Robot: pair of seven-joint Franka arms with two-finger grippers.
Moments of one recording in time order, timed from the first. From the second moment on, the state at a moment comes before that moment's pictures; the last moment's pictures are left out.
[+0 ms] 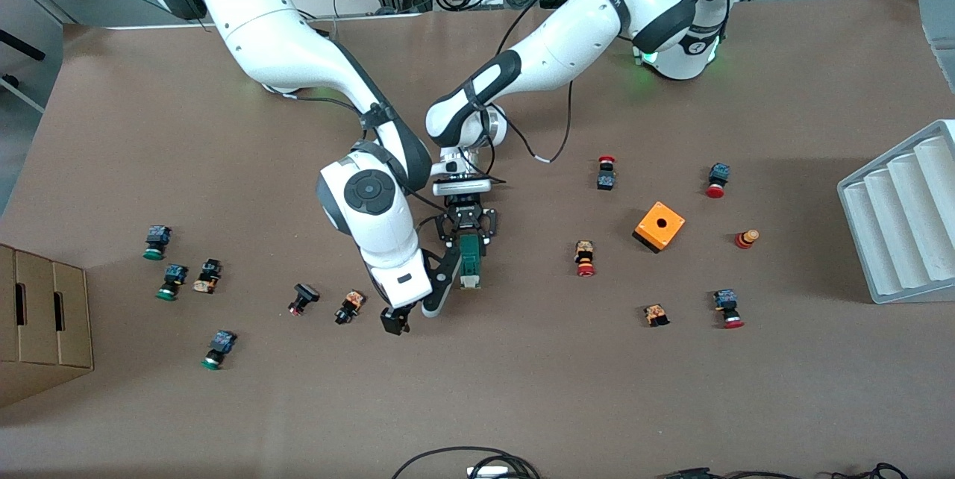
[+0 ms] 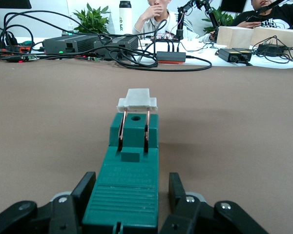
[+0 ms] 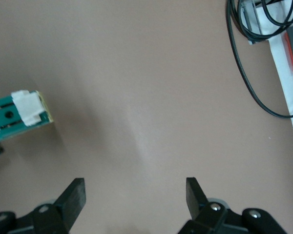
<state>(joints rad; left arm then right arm) -0.80 1.05 -0.34 -1.53 1.94 1.91 -2.48 0.64 0.70 -0.11 -1.46 -0.10 2.41 -0.57</state>
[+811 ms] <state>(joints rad) -0.80 1.05 -0.34 -1.53 1.94 1.90 -2.48 0.70 0.74 -0.11 -1.45 -0.10 2.44 -0.54</state>
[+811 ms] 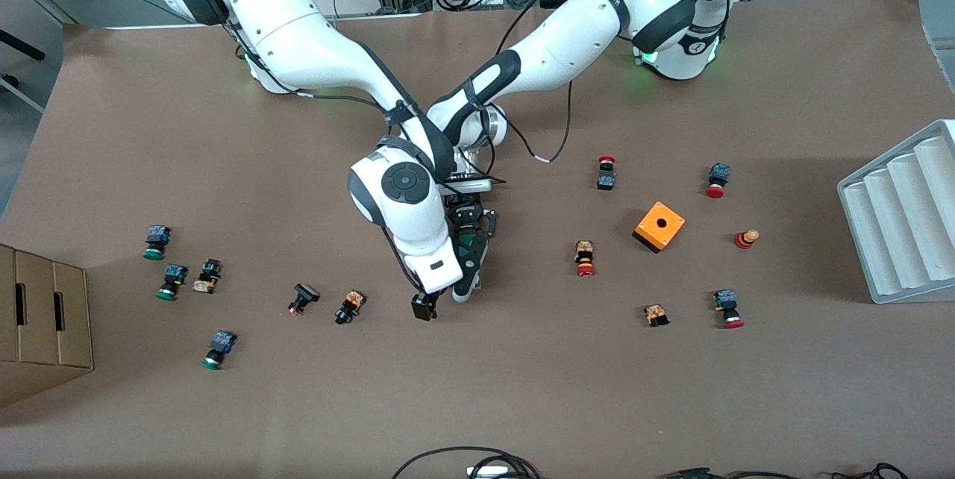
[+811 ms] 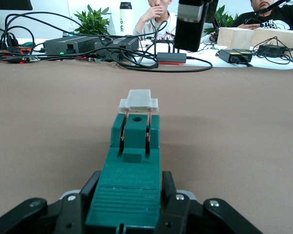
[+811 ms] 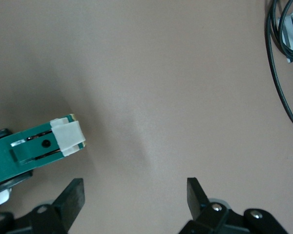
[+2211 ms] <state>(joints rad) -0.80 1.05 -0.34 -1.53 1.94 1.90 -2.48 0.75 0.79 -0.10 -1.44 -0.04 2.43 -0.65</state>
